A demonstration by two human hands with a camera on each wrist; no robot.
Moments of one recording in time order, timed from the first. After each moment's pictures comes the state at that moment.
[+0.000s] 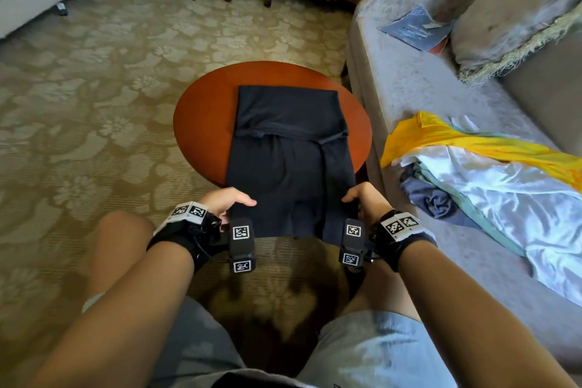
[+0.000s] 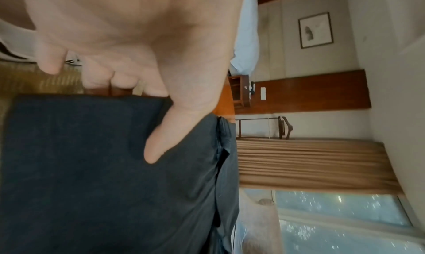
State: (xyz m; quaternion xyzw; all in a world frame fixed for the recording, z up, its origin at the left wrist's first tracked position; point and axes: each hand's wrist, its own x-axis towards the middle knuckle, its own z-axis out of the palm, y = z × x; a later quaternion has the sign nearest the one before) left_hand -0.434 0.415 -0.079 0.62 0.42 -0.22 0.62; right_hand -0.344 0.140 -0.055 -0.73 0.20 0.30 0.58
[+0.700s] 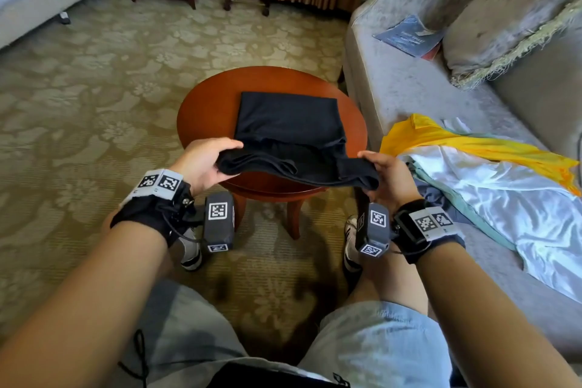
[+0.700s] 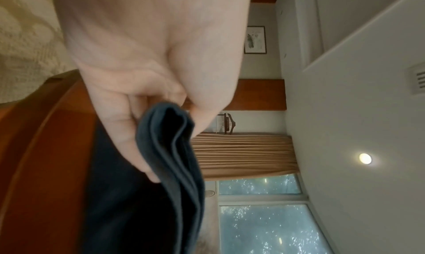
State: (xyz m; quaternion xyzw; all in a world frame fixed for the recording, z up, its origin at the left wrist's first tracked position) left_hand -0.433 0.422 0.010 0.54 0.29 0.00 0.79; right_hand -0.352 0.129 0.007 -0.55 0.11 0.20 0.80
